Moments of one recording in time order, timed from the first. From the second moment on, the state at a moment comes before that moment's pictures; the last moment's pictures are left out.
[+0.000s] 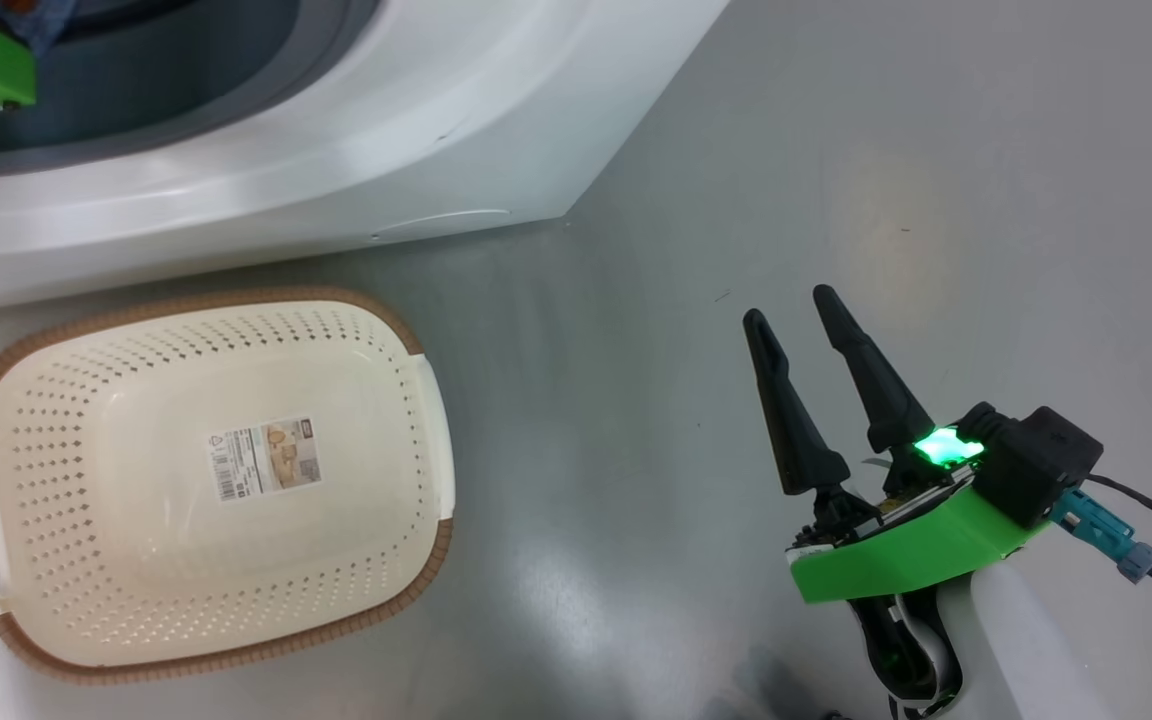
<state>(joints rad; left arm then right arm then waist) -1.22 0.30 -0.27 0.81 -0.54 -0.13 -0.26 -0.29 -0.06 0.23 0.03 0.44 0.13 -0.26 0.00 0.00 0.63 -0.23</state>
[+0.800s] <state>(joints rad) -1.24 0.30 -0.30 0.87 -0.56 -0.13 -0.26 -0.31 -0.06 0.24 0.03 0.44 0.13 -0.26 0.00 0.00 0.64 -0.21</state>
